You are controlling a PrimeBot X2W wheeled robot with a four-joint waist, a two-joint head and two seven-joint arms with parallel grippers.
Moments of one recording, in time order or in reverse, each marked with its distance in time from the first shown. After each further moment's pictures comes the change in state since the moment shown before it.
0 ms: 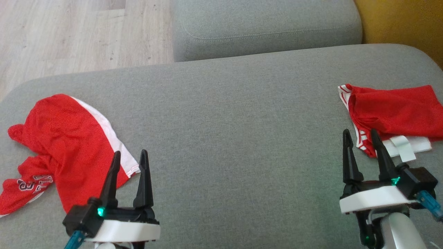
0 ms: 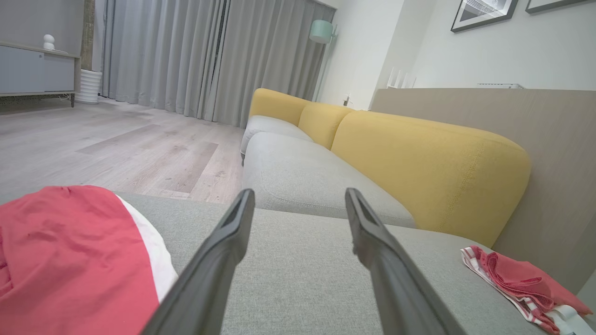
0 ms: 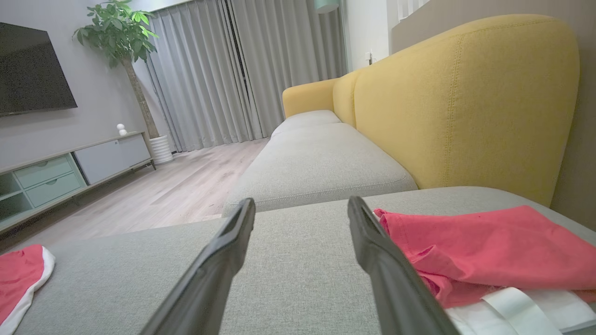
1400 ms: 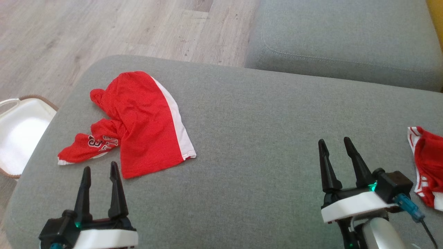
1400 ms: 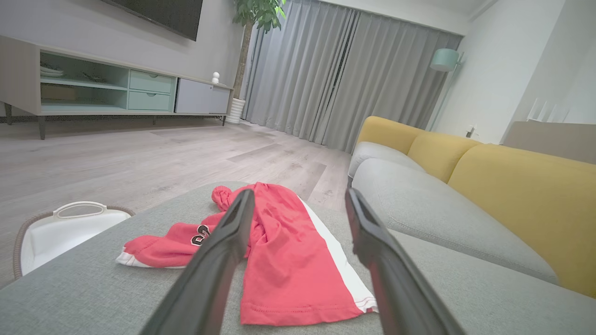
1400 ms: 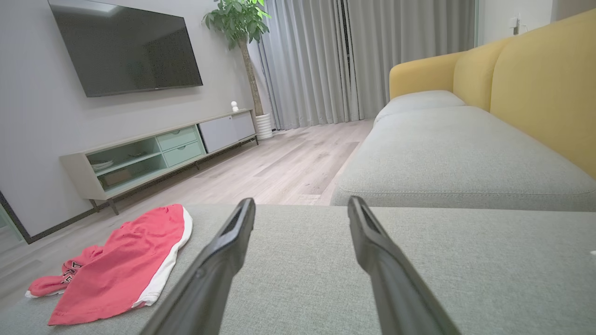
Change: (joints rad) left arm 0.049 0.001 0.126 0.024 0.012 0.025 0.000; right arm 0.005 0.000 0.116 0.040 0.054 0.000 0.000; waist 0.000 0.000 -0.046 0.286
